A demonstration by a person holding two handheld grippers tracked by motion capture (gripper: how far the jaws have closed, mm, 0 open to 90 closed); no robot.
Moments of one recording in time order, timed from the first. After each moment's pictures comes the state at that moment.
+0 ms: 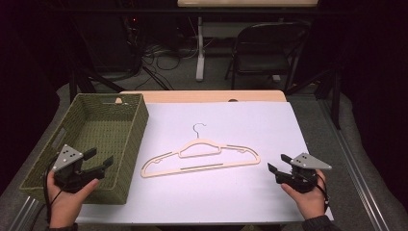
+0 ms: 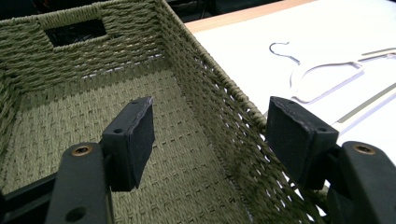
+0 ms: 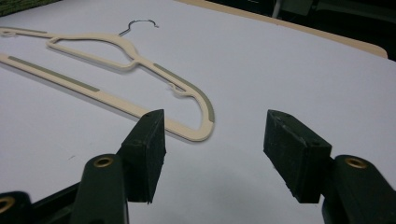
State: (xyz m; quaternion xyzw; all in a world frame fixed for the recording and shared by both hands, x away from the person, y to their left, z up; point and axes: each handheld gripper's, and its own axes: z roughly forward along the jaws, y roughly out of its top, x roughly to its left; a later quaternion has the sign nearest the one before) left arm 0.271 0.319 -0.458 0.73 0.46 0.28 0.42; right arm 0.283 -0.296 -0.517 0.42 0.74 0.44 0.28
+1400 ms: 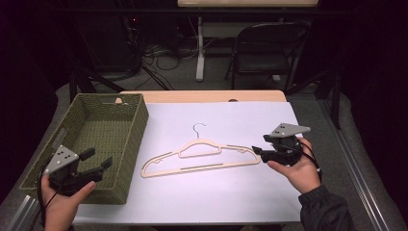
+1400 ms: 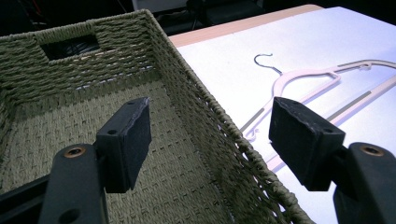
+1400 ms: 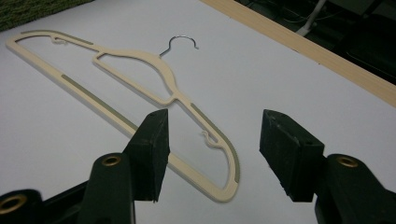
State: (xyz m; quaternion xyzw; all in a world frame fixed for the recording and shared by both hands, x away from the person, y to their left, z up) left arm 0.259 0.315 -0.441 0.73 0.45 0.27 0.44; right arm 0.326 -0.239 -0.433 0.36 0.82 0.38 0.23
